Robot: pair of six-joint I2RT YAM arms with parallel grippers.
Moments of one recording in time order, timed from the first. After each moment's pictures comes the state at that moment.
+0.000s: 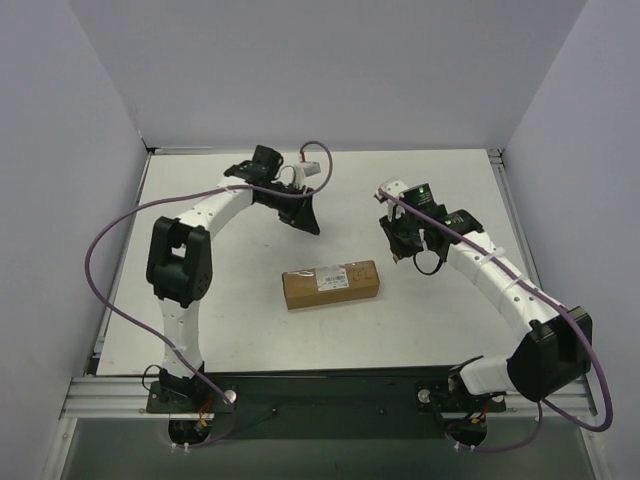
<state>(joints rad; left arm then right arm) -0.41 2.07 1.71 -0.71 0.87 0.11 0.44 1.36 1.17 -0.71 0.02 -0.16</state>
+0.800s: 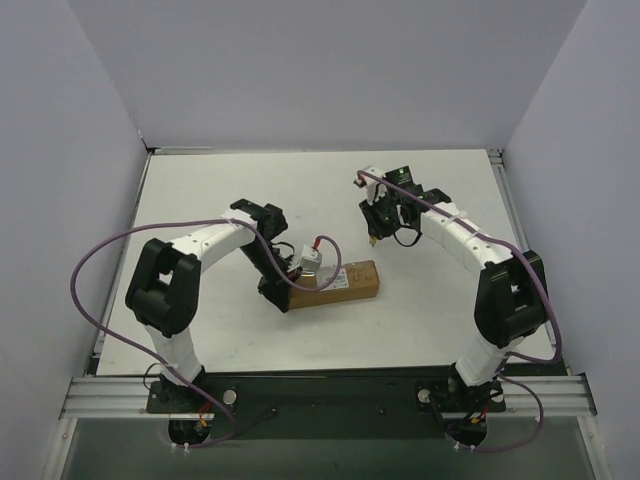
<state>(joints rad) -0.52 1.81 1.32 -1.30 0.79 1.04 0.40 1.70 1.30 -0.53 -0.14 -0.28</state>
